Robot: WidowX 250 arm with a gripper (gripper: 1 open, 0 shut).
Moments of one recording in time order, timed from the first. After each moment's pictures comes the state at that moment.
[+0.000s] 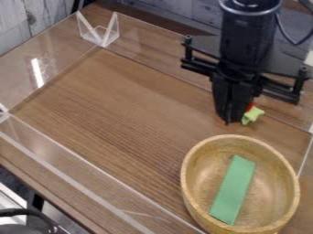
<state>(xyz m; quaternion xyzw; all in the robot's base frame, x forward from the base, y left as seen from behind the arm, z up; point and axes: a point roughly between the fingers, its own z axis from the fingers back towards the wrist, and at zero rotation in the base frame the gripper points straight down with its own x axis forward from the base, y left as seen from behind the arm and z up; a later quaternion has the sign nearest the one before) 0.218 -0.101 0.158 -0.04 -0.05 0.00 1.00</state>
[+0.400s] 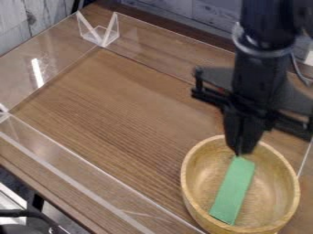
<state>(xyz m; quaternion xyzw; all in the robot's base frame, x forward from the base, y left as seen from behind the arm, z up) 0.203 -0.124 0.137 -0.04 -0.04 -0.01 1.00</state>
